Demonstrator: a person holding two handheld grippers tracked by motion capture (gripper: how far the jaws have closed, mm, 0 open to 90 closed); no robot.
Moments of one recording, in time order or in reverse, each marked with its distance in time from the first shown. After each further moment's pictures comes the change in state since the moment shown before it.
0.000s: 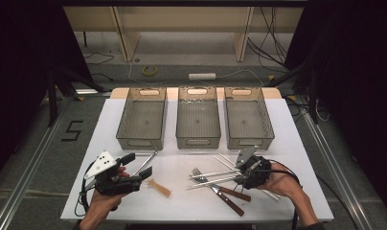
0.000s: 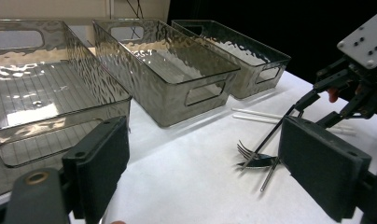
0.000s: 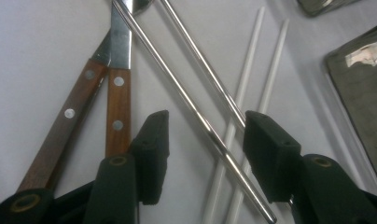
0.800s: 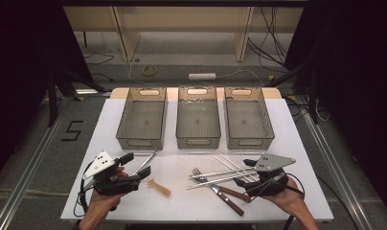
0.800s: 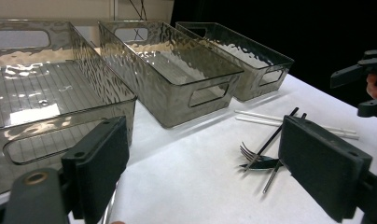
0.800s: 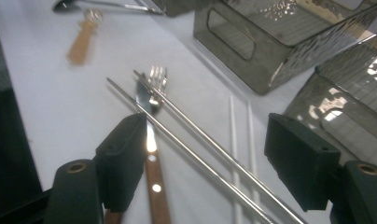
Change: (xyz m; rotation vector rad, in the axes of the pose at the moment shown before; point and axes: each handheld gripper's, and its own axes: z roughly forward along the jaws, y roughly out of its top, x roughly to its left) left arm 0.002 0.000 -0.002 -0.014 0.013 -0.013; right arm 0.029 -0.027 -0.045 -0.439 -0.098 0.188
